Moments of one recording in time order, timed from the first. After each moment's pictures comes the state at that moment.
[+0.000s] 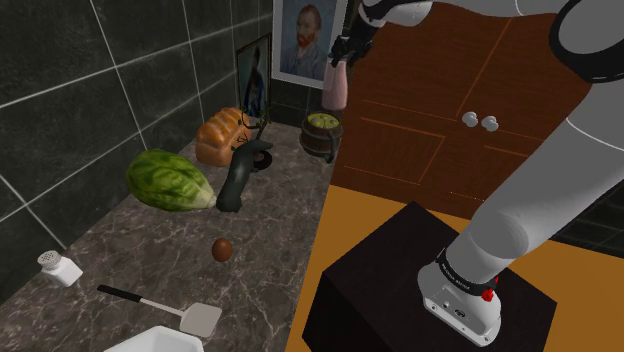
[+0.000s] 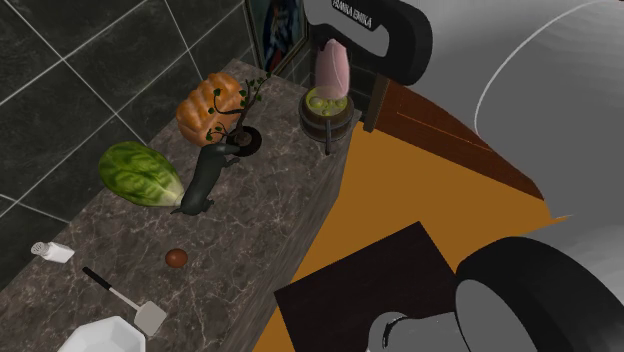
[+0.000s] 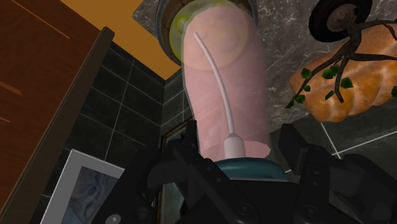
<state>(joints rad) -0.11 -0.03 -0.10 -1.89 0.12 2.28 -0.12</state>
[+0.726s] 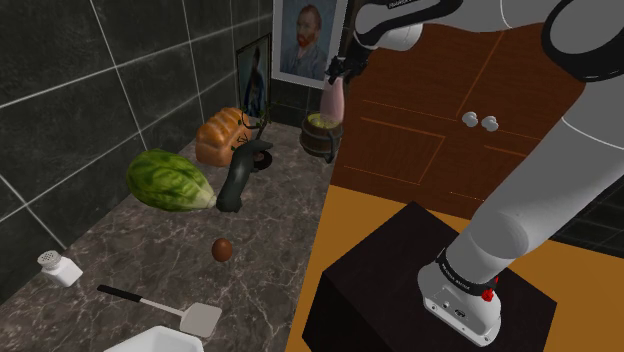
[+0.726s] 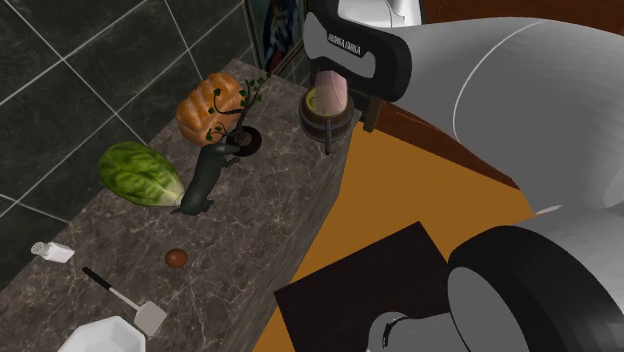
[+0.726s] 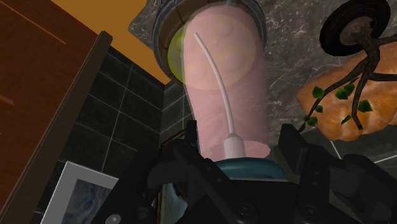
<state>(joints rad) -0.11 0.00 -0.10 -2.01 0.14 2.43 -0.15</state>
